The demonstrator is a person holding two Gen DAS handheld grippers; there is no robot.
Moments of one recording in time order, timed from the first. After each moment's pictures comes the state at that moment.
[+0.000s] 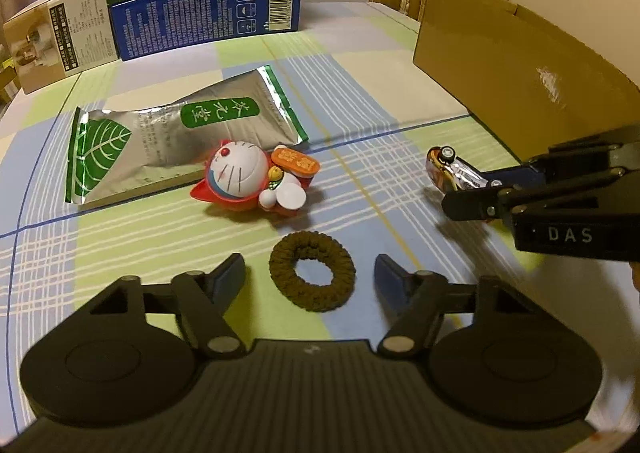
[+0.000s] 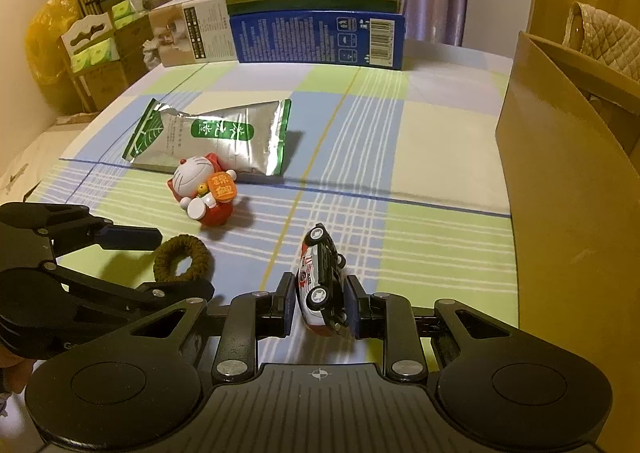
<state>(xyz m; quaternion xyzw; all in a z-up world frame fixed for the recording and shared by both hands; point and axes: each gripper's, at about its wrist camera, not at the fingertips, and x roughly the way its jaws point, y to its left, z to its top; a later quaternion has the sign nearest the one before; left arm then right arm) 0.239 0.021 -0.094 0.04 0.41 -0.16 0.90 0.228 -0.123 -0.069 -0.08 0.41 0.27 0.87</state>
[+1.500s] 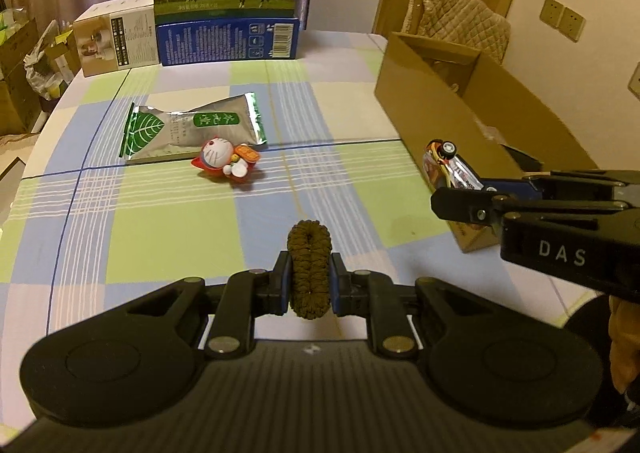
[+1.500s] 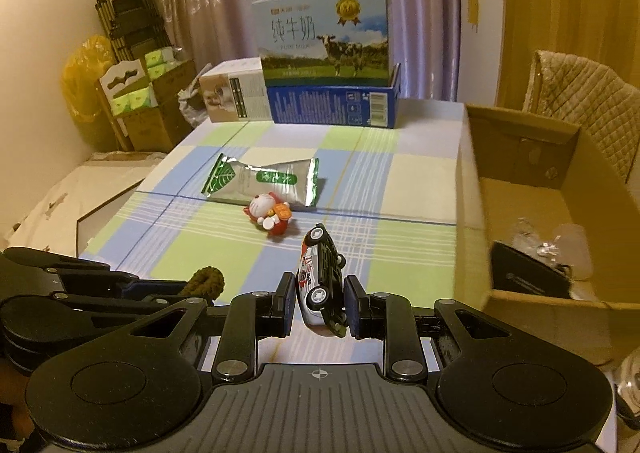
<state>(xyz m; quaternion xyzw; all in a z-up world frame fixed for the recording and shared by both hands) 0.108 -0.025 0.015 -0.02 0.42 -0.10 0.90 0.109 -0.186 0.045 -0.05 0.36 0.29 0.89</state>
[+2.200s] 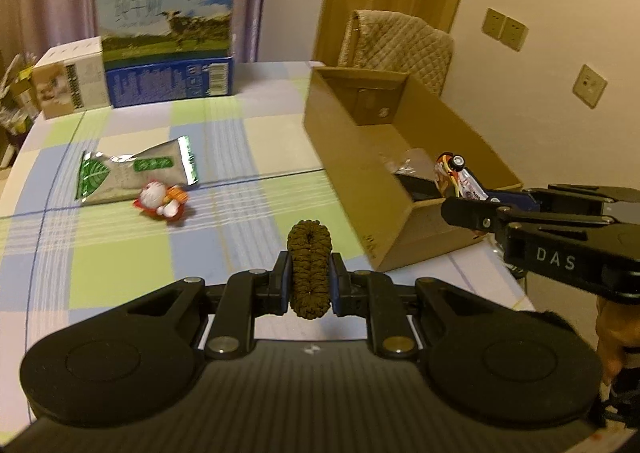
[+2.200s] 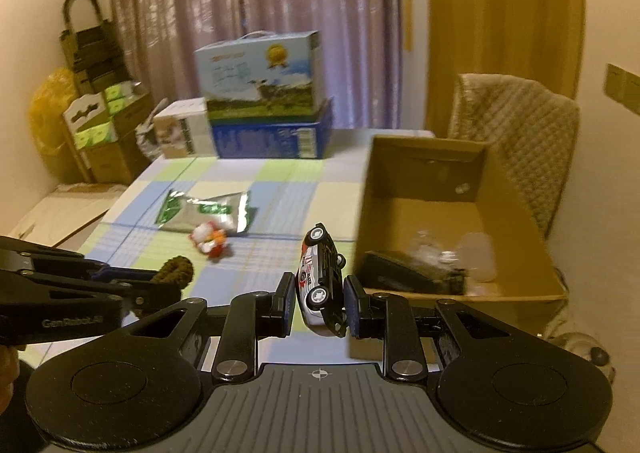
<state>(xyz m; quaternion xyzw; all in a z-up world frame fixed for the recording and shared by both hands) 0.086 -0.083 0.067 -0.01 0.39 -0.16 0.91 0.089 -0.273 0.092 -0.04 0.32 0.22 0.92</state>
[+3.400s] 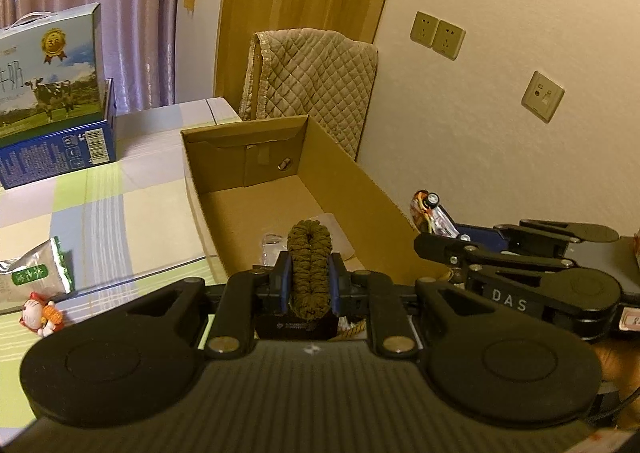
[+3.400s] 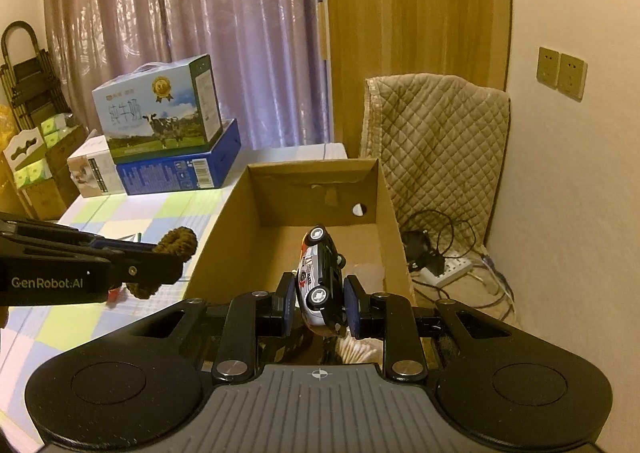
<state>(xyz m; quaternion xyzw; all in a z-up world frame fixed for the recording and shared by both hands) 0.184 -0.227 0.089 0.00 0.37 -0.25 0.90 0.181 -0.376 0.105 -0.02 0.32 0.15 0.94</state>
